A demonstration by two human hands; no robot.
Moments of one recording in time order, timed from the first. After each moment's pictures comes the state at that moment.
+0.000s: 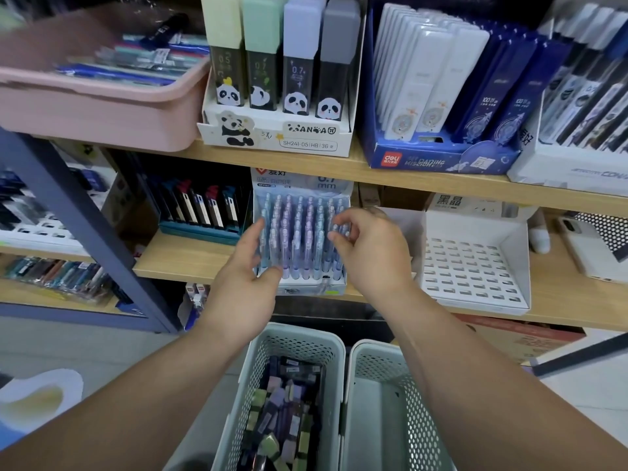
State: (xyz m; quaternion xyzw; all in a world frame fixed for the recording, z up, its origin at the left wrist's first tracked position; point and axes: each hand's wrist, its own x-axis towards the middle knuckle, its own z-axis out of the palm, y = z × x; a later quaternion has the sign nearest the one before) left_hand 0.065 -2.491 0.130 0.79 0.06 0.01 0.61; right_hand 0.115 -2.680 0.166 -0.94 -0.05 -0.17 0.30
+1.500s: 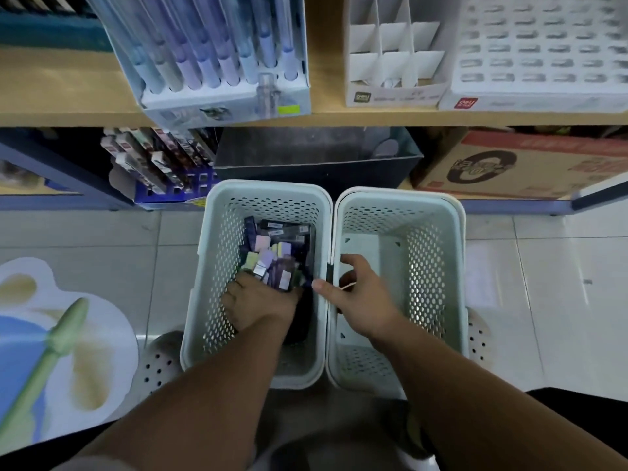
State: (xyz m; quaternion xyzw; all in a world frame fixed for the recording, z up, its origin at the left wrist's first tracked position) left_hand -0.048 -2.570 -0.177 0.91 0.35 -0.20 0.14; right_hand -0.056 -2.738 -0.109 -0.79 0.21 0.27 0.51
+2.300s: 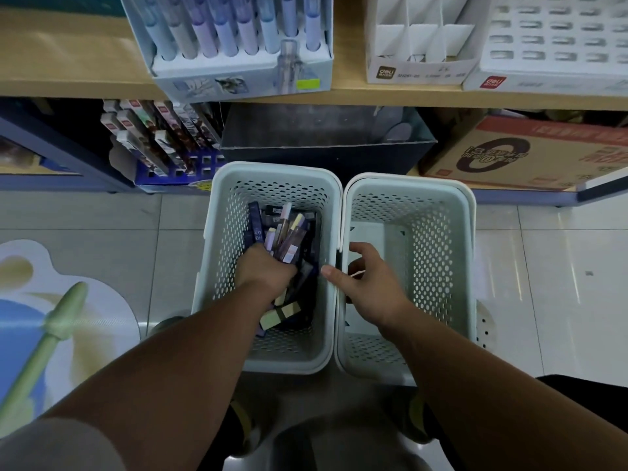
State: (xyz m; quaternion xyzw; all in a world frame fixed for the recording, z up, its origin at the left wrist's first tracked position) left_hand -0.015 -2.540 -0.174 0.85 0.27 -0.26 0.36; right_hand -0.059 -2.736 -0.109 -0.79 0.22 0.26 0.52
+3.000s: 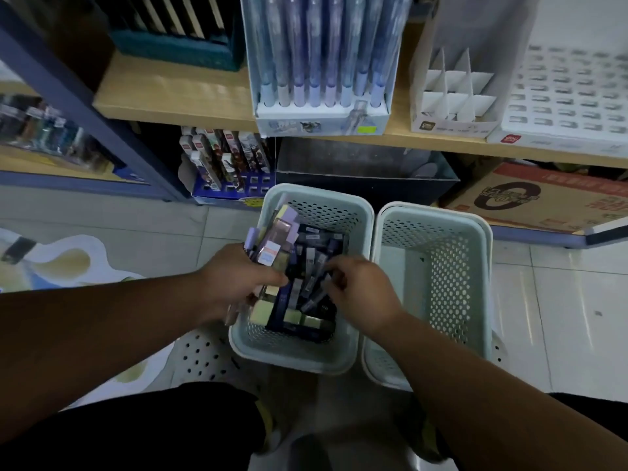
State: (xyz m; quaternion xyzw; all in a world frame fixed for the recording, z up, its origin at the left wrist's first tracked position) left_hand -0.020 -2.446 -0.037 0.73 0.23 -0.35 0.54; right_hand -0.045 -2.677 -0.058 -0.93 -0.08 0.16 0.32
